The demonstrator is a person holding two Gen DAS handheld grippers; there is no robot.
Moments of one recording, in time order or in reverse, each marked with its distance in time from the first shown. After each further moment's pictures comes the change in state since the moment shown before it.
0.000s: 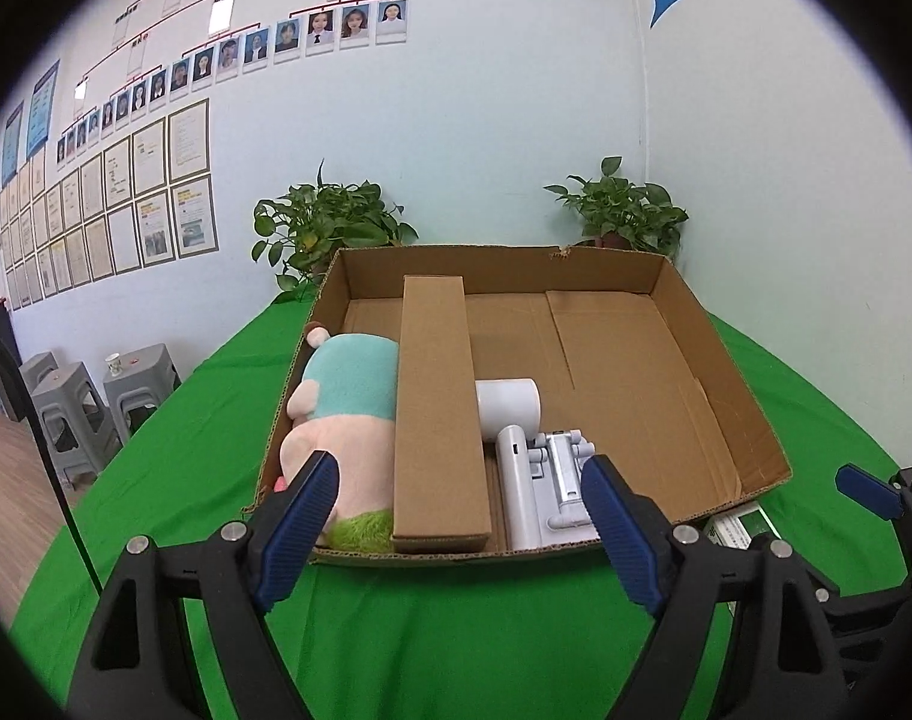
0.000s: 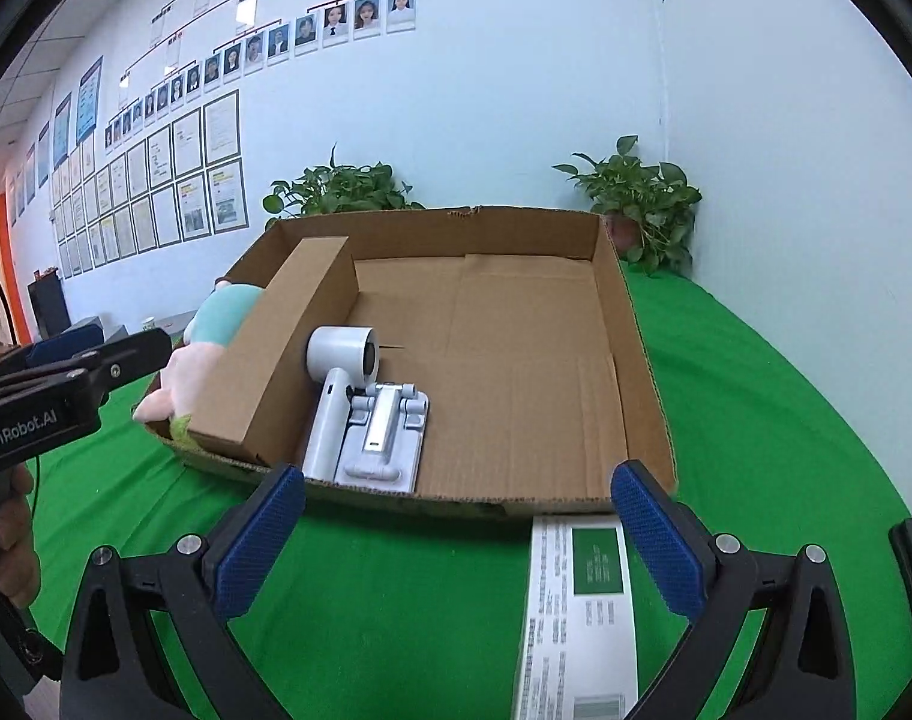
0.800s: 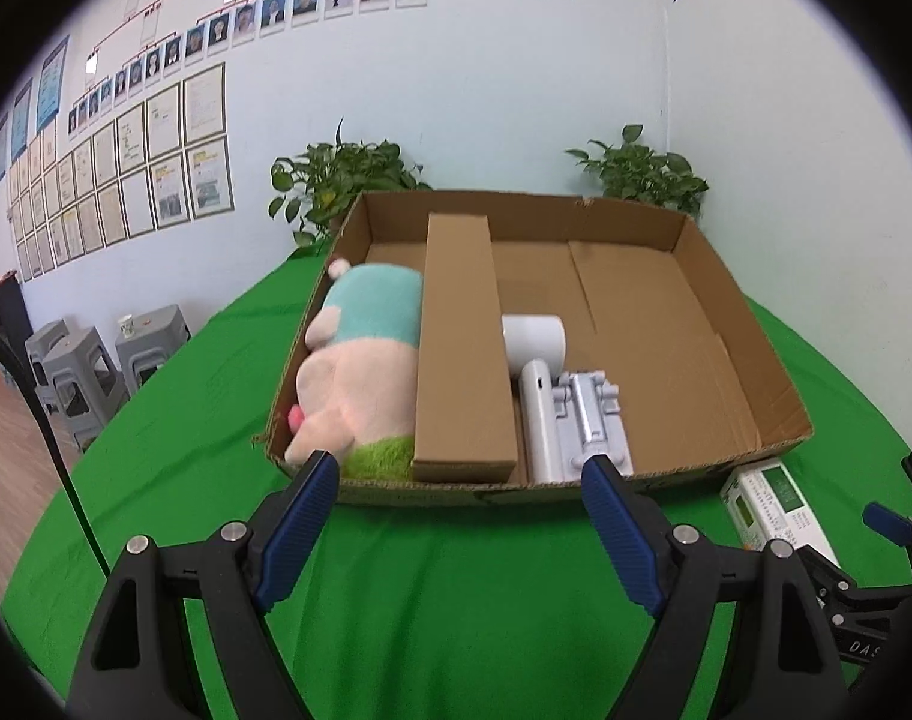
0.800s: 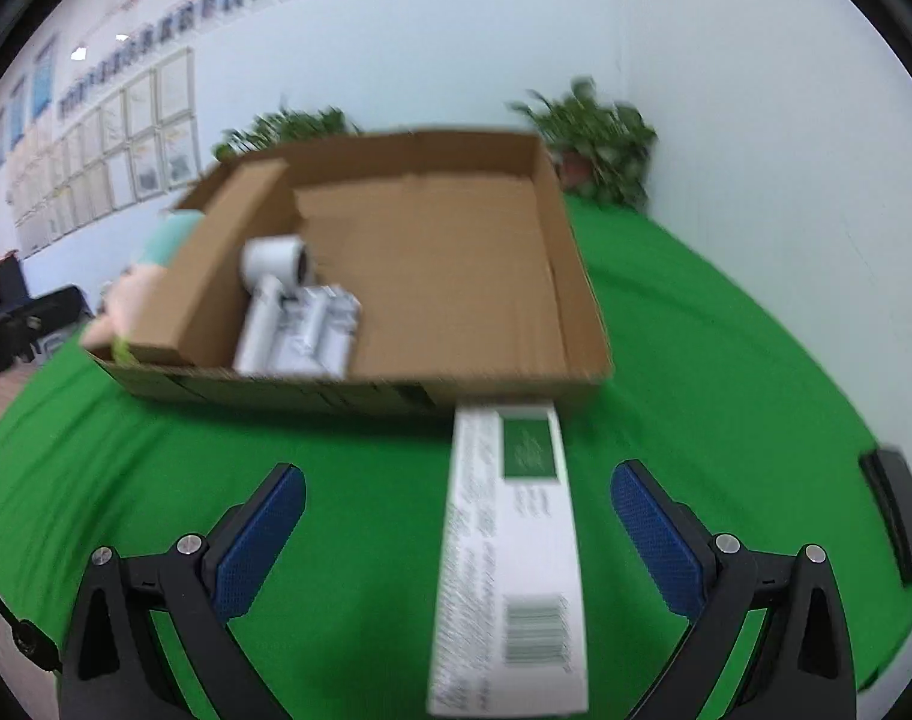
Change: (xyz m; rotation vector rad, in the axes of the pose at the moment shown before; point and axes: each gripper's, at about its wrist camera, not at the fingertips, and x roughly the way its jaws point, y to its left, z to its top) left arm 0.011 0.008 -0.032 -0.025 0.092 0.035; right arm 0.017 -0.049 -0.049 0.068 0.205 -0.099
